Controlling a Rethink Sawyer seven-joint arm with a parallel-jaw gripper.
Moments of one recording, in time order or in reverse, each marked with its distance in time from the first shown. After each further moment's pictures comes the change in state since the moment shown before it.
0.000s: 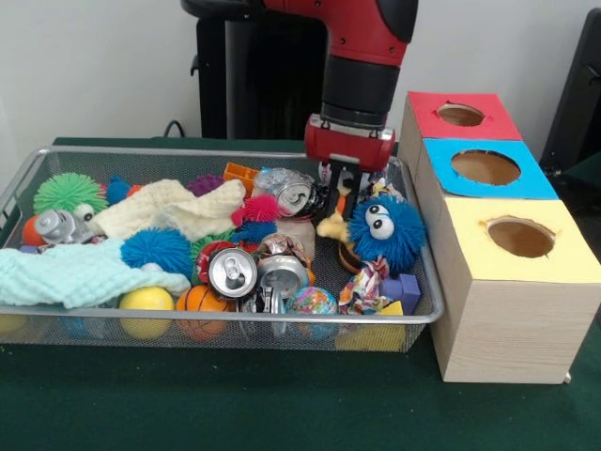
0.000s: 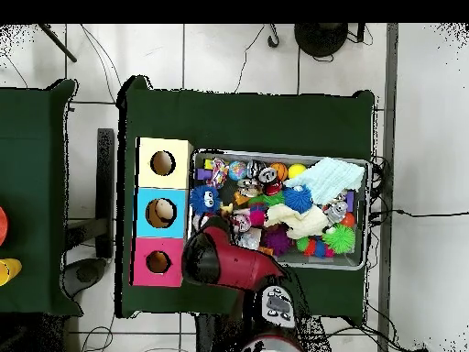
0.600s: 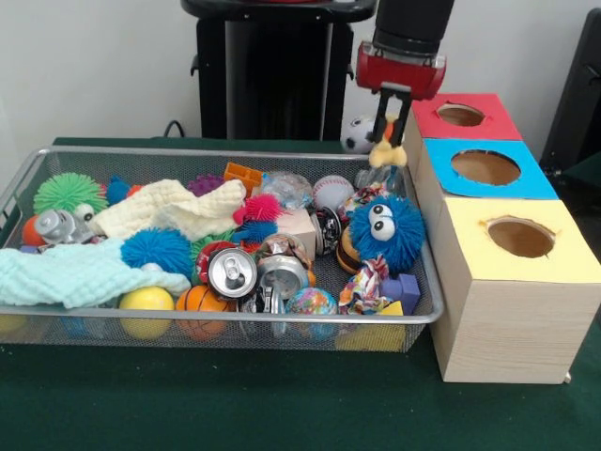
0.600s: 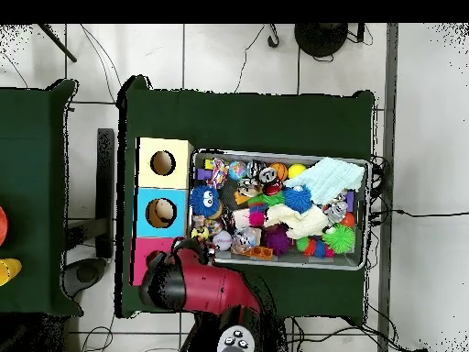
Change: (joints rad) arm 0.172 -0.168 -0.080 0.070 0.018 0.277 0.000
